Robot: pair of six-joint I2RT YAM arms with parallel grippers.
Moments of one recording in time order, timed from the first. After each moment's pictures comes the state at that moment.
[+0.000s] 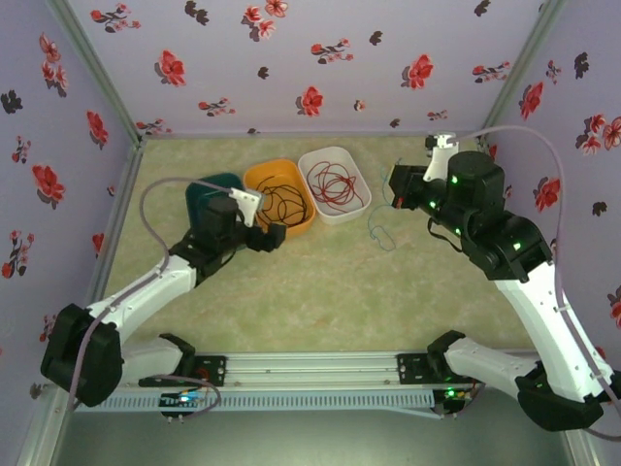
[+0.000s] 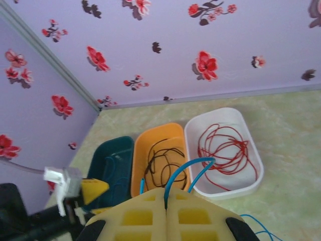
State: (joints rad) left arm -0.57 1.20 0.69 -0.02 0.08 -0.15; right arm 0.57 1.02 1.49 -0.79 0.01 0.46
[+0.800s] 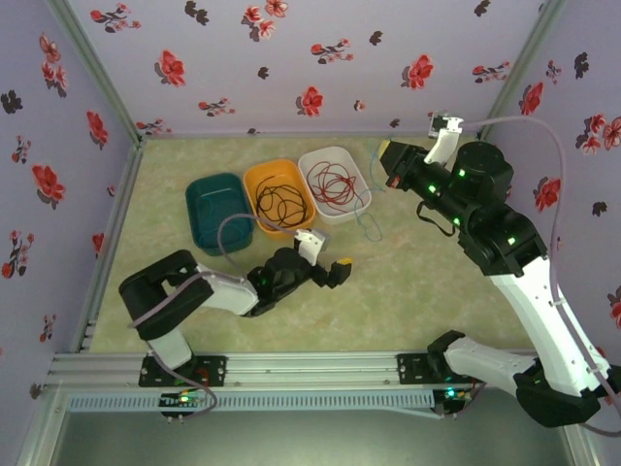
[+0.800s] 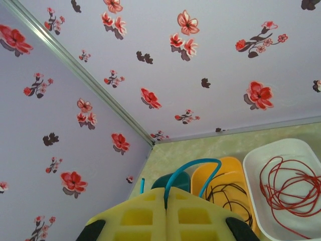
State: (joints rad) left arm -1.03 1.73 0.59 0.92 -0.11 -0.28; right arm 0.57 1.04 1.48 -0.55 -0.06 0.63
